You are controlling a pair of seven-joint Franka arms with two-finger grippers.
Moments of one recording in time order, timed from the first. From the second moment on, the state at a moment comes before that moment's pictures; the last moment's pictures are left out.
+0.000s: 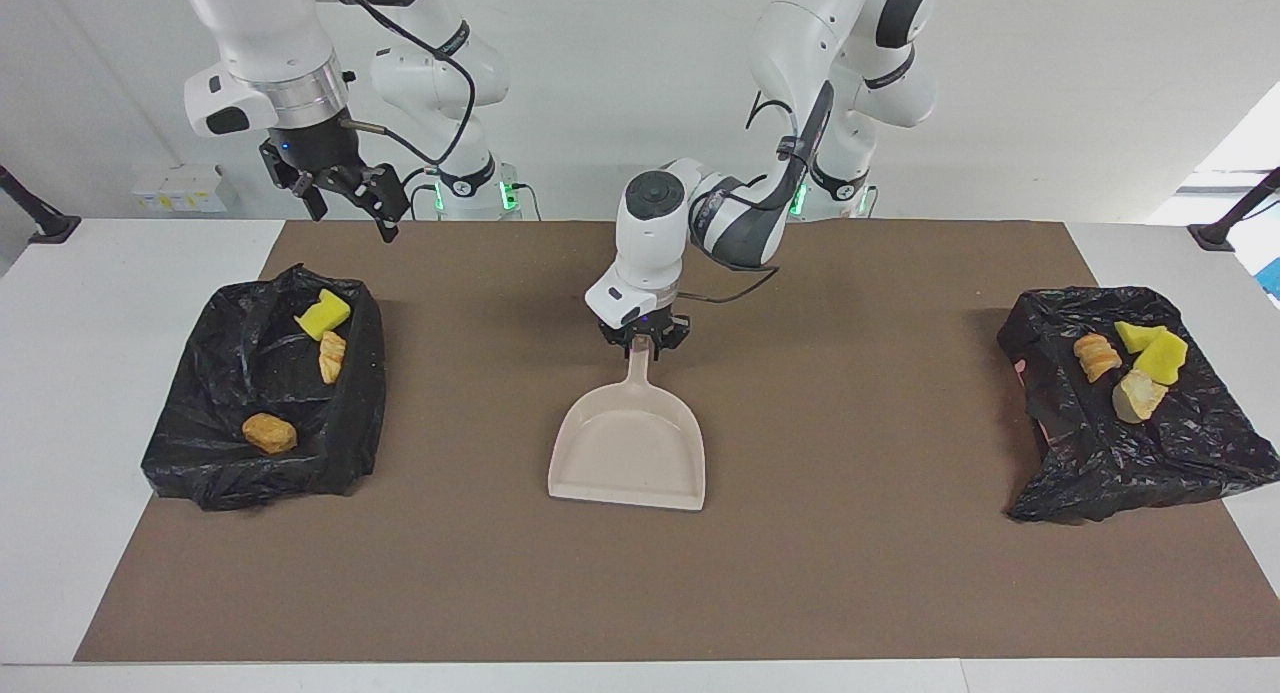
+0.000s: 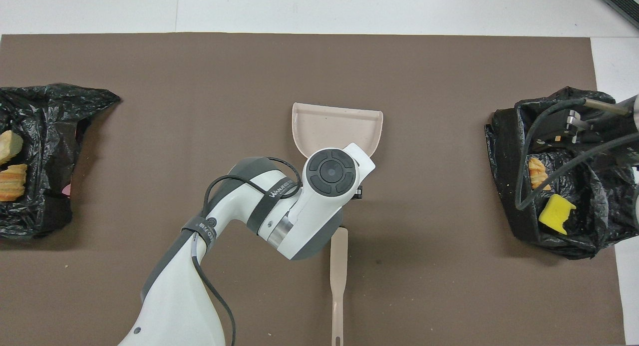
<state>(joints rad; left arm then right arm) -0.74 0.44 -0.02 -1.68 -0.03 2.16 -0.63 0.01 0.01 0.06 -1.48 -0.06 1.47 0.41</state>
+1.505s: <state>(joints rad) -0.18 0.16 0.04 -1.66 -0.03 1.84 -0.10 0.02 -0.01 0.02 -1.51 -0.02 1.47 0.31</state>
